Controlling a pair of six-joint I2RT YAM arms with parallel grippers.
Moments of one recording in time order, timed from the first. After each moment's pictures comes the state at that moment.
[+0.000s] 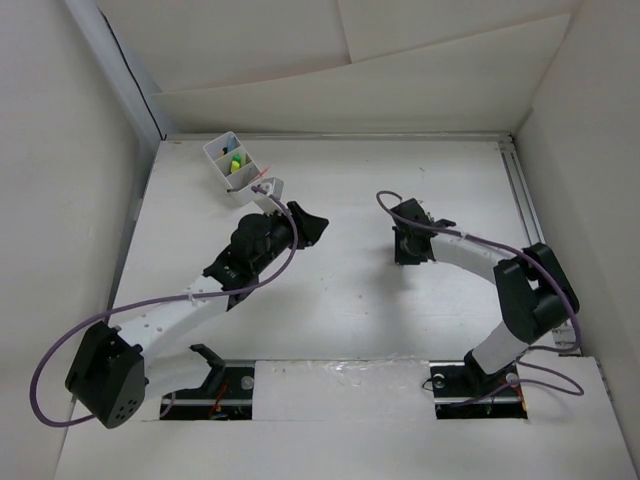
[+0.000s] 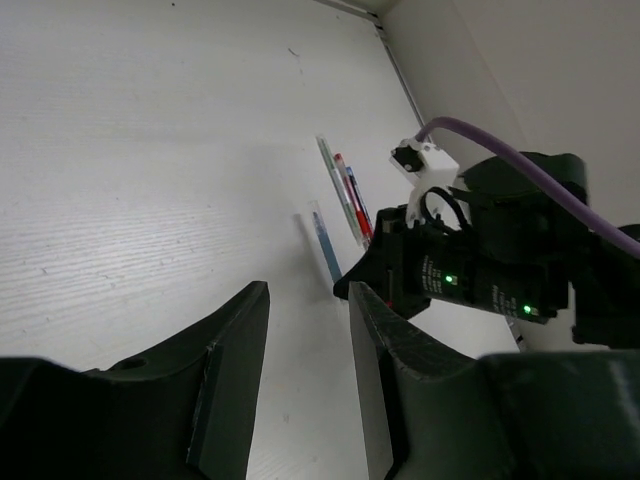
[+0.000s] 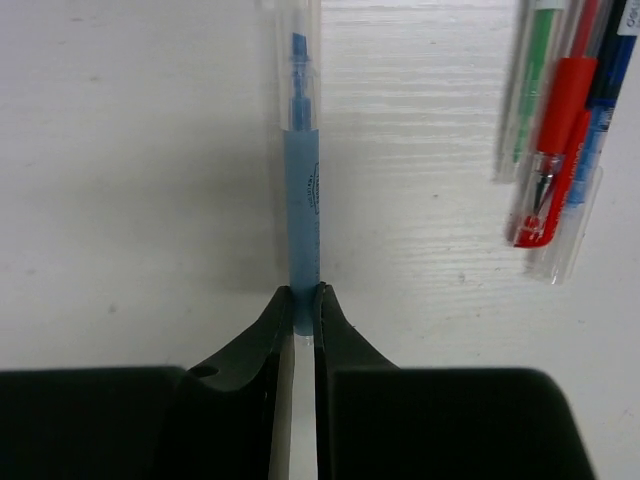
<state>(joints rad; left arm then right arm) -0.65 1.11 0.65 0.31 -0.01 -0.69 0.47 1.63 0.94 -0.43 0.23 0.46</state>
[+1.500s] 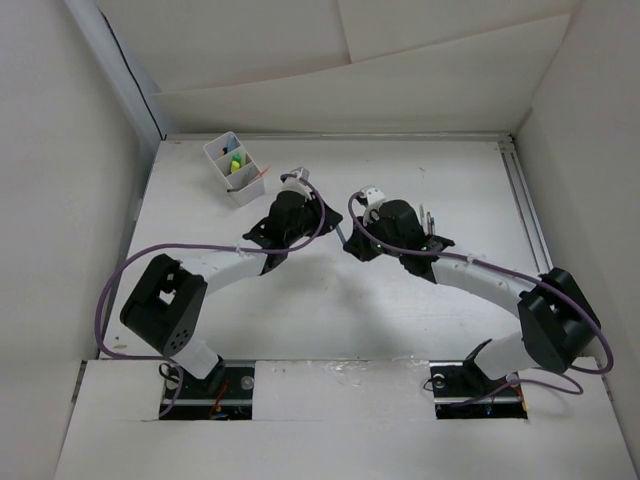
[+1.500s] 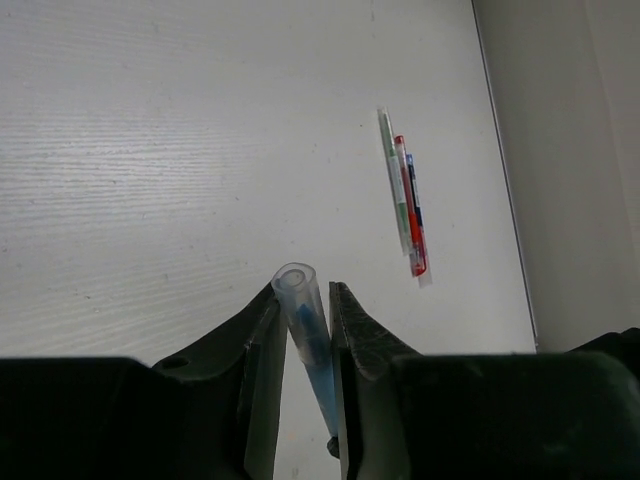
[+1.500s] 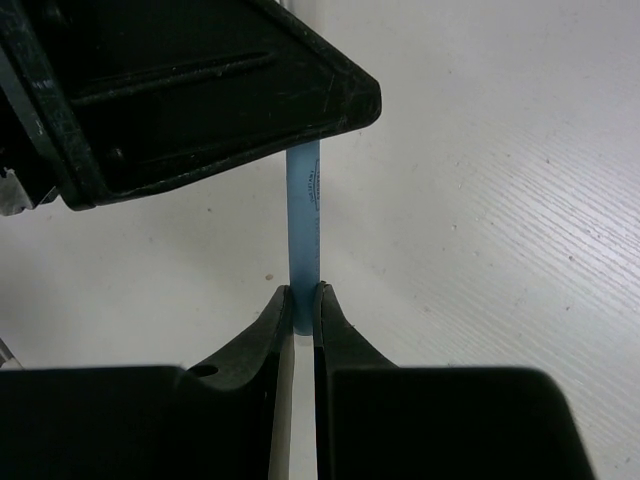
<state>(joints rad) -0.62 1.56 0.87 0.32 0.04 -0.78 0.68 1.44 0.87 0.04 -0.16 0.26</state>
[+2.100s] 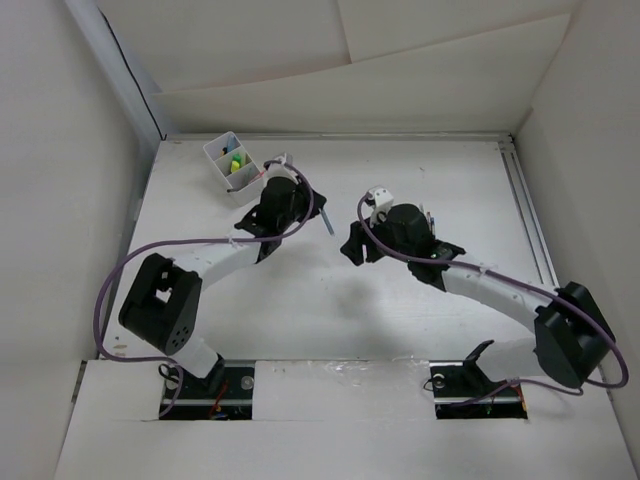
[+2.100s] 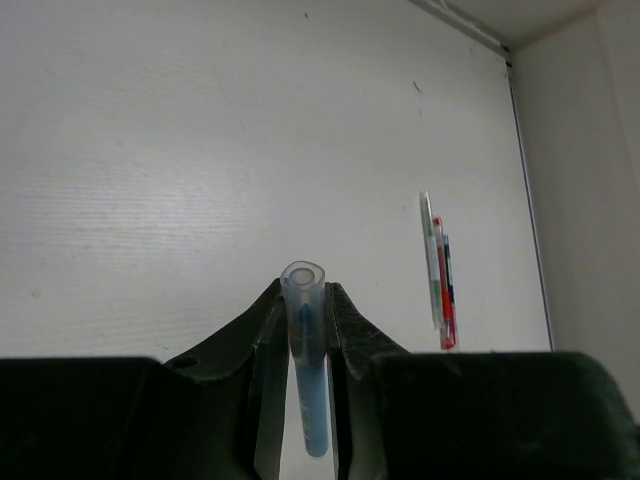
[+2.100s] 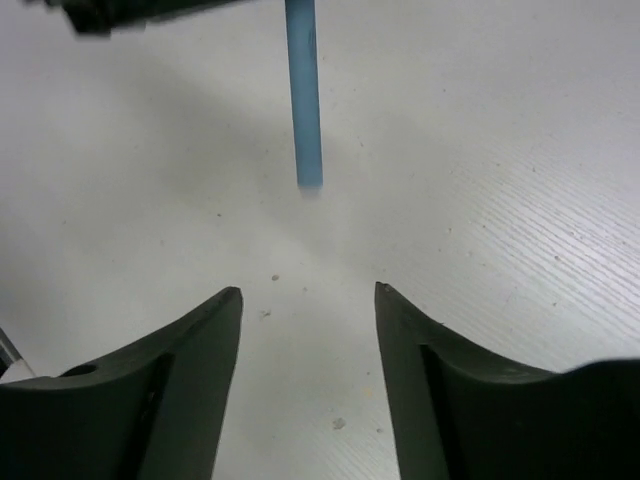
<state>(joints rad) -0.57 1.56 0.93 0.26 -0.05 -0.77 0.68 1.38 0.82 0.07 -0.14 0.26</state>
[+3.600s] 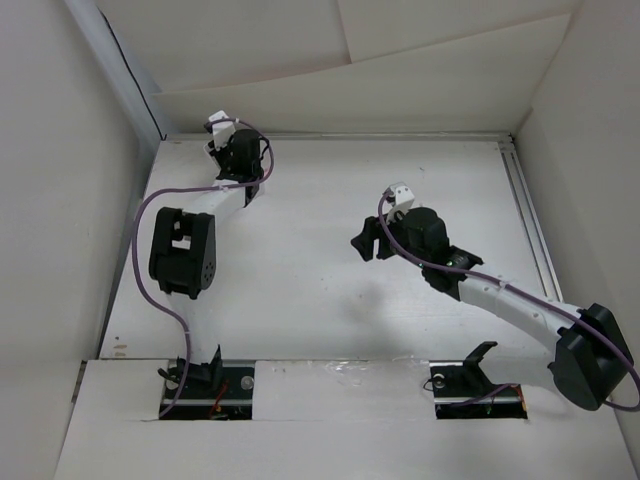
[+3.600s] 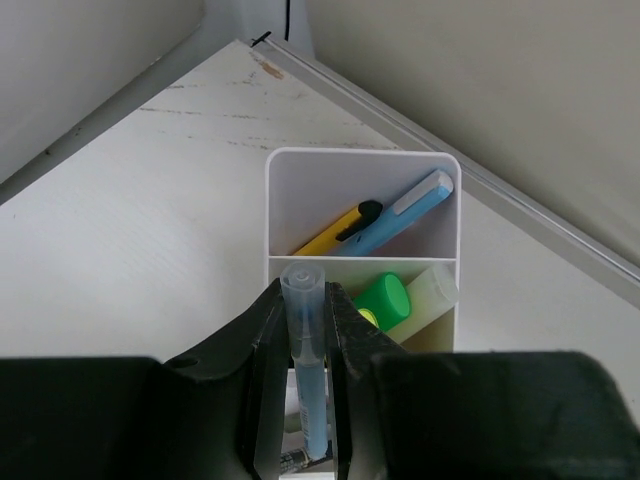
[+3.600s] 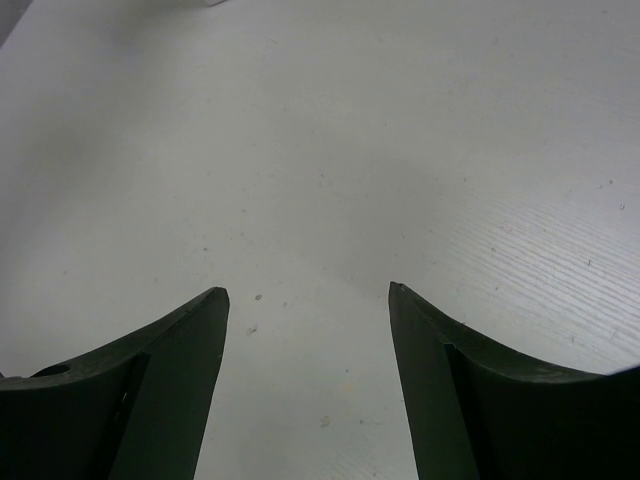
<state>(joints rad) -0.23 1.95 1.40 0.20 -0.84 -0.39 0.66 1.20 0.75 0.08 -0.03 0.31</state>
